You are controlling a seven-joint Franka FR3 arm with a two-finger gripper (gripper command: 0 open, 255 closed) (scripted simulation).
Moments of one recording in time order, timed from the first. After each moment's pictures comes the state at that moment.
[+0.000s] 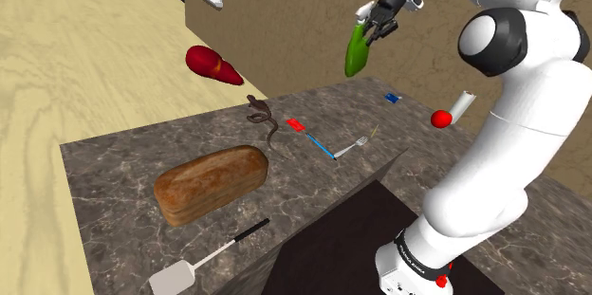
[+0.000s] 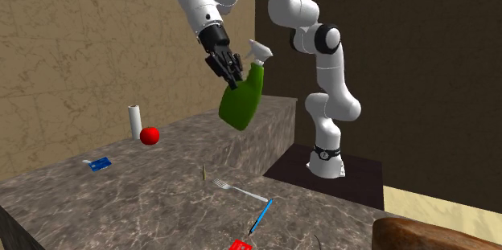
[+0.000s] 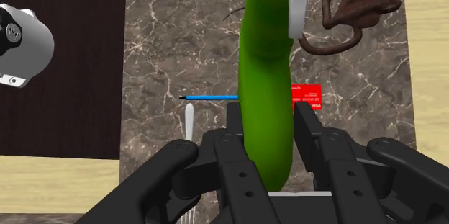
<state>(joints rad) -0.33 0.22 -0.27 -1.27 0.50 1.19 1.05</state>
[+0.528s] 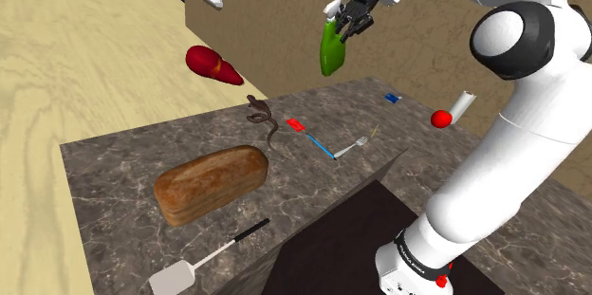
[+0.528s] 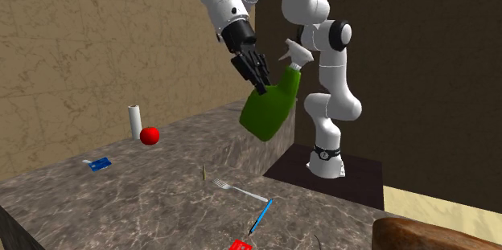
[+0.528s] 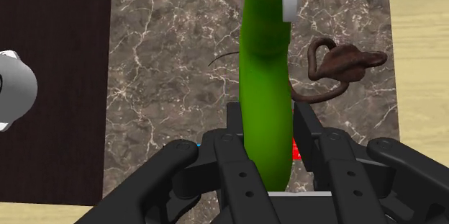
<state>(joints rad) -0.20 0.14 -0.19 -1.40 0.51 1.32 1.21</state>
